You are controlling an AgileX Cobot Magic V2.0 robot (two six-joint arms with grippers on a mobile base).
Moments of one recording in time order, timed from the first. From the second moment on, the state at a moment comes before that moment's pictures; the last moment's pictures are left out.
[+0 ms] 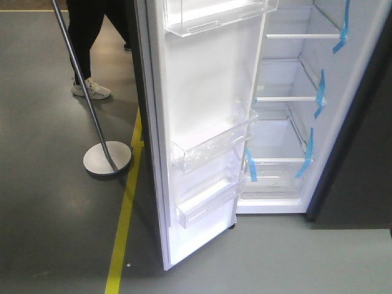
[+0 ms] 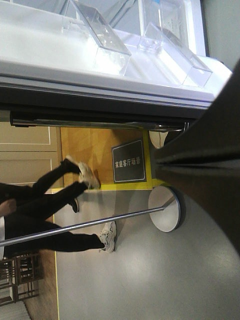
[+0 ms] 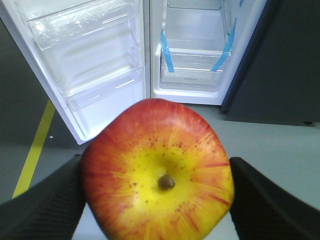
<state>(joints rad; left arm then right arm) -0.06 -0.01 0.03 0.10 0.24 -0.16 -0.01 0.54 -0.63 0.06 0.86 -0.05</state>
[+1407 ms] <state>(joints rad) -0.06 -0.01 0.03 0.10 0.24 -0.16 -0.01 0.54 -0.63 0.06 0.86 -0.05</state>
